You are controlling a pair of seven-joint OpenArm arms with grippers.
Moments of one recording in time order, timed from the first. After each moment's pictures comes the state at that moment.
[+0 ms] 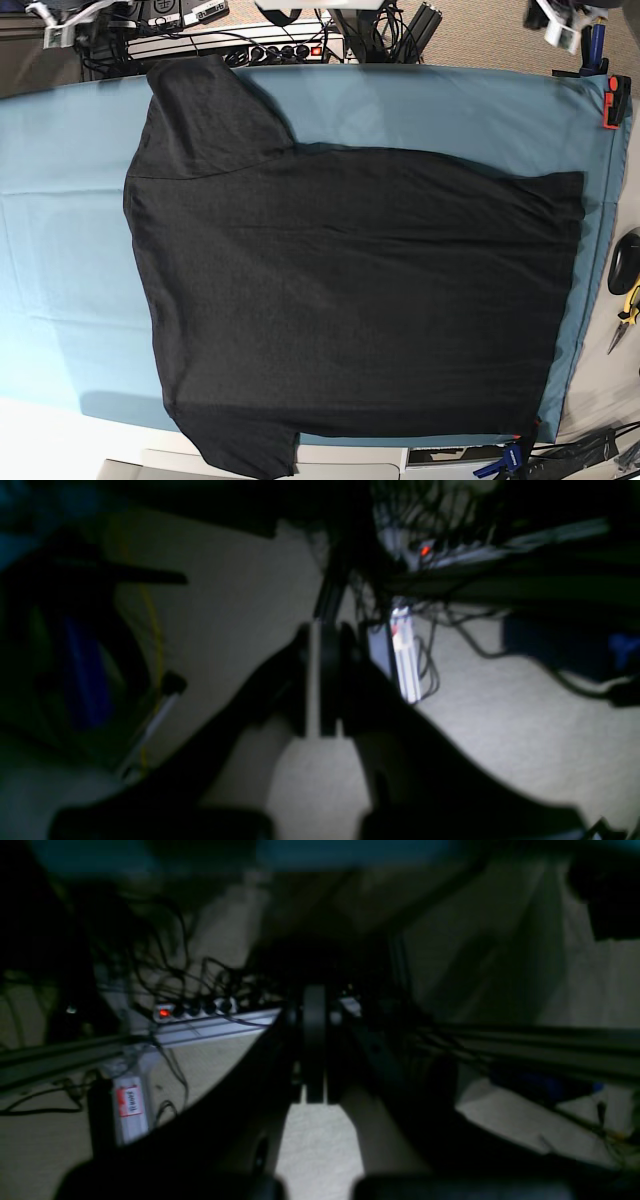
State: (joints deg) left arm 64.5 -26.2 -17.8 110.2 -26.0 -17.4 23.5; right arm -61.5 20.3 34.1 96.8 20.7 15.1 -7.8
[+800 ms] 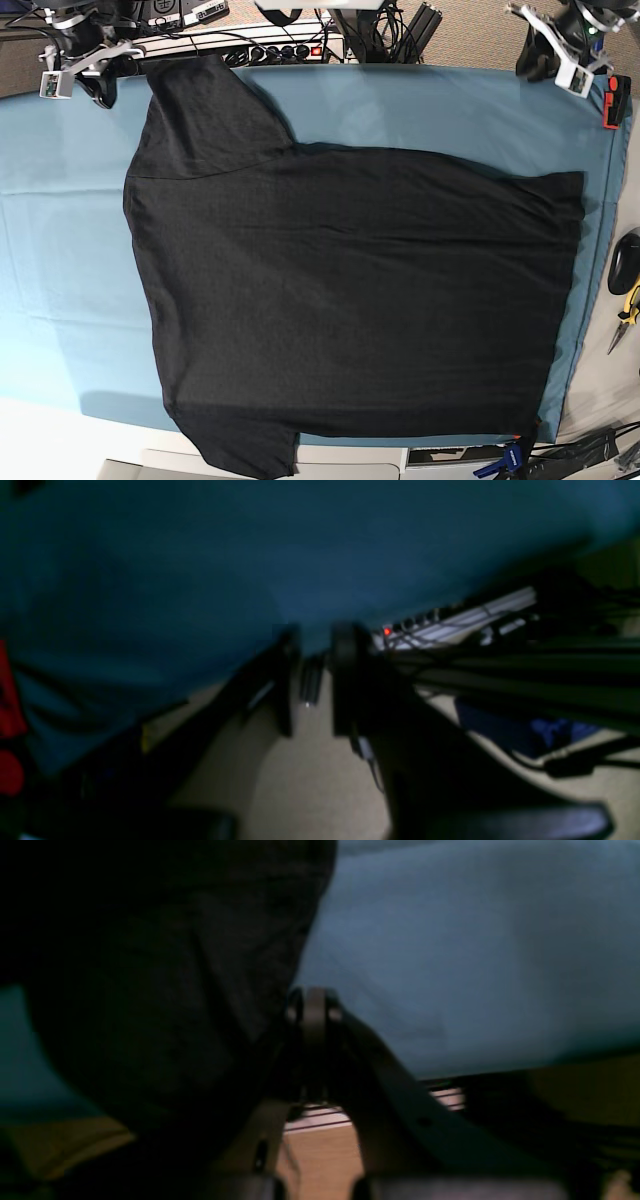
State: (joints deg) left arm 56.7 -27.4 -21.9 114.2 -33.3 -26.9 24.2; right arm -50.0 11.6 38.6 113.6 37.4 23.5 -24.6
